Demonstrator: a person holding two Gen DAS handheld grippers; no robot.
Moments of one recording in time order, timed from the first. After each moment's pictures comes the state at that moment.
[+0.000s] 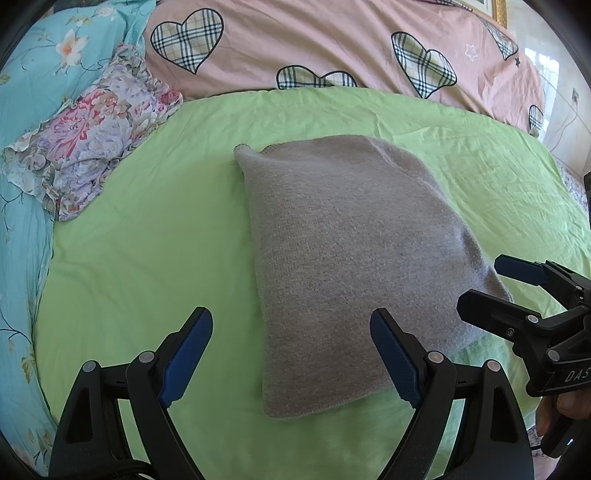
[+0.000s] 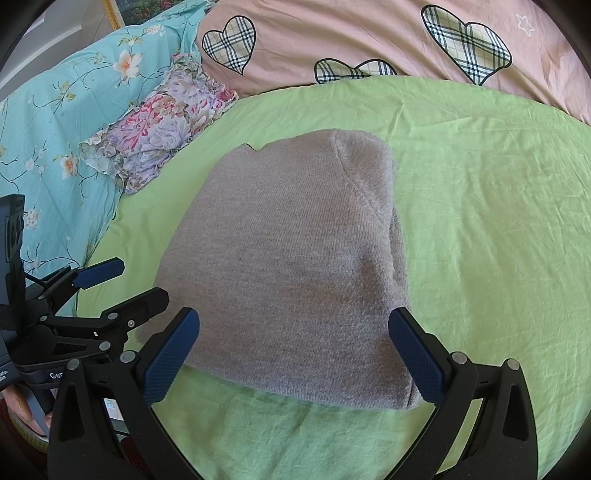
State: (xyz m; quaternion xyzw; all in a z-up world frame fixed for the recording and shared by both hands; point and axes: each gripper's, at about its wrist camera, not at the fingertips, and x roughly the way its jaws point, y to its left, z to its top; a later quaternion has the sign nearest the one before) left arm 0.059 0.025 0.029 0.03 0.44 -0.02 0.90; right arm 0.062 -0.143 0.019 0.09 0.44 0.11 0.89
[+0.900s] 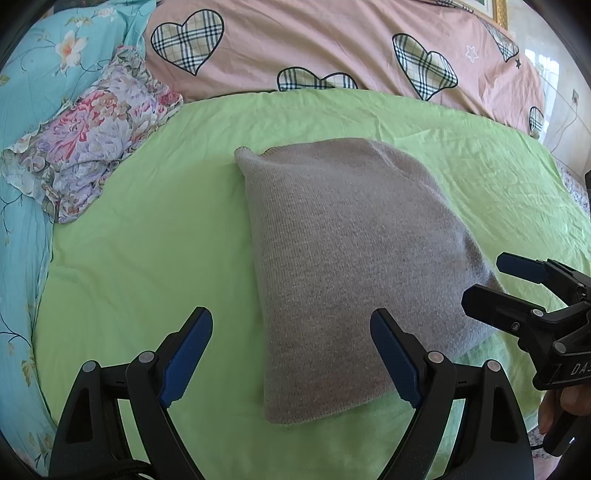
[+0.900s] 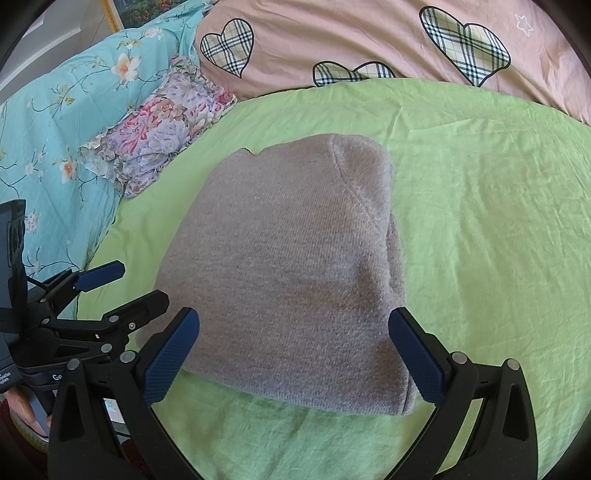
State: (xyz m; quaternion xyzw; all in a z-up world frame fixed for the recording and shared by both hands) left arm 0.061 0.019 0.028 0.04 0.43 -0.02 0.90; right arm 0.067 -0.146 0.023 0.09 0.43 0.11 0.89
